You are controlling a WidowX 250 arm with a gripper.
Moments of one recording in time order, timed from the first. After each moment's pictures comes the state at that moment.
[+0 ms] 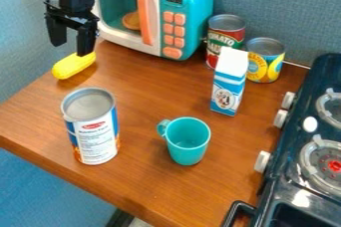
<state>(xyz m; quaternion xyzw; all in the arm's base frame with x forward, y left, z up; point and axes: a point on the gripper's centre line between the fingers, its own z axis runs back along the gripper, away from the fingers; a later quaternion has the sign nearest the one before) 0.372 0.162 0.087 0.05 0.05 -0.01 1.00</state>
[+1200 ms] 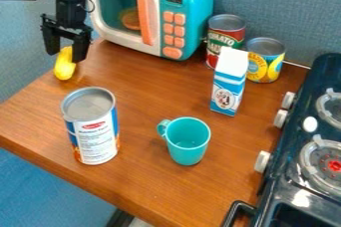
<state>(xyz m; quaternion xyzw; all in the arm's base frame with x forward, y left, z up) 0.399 0.209 0.043 0.04 0.09 0.05 0.99</state>
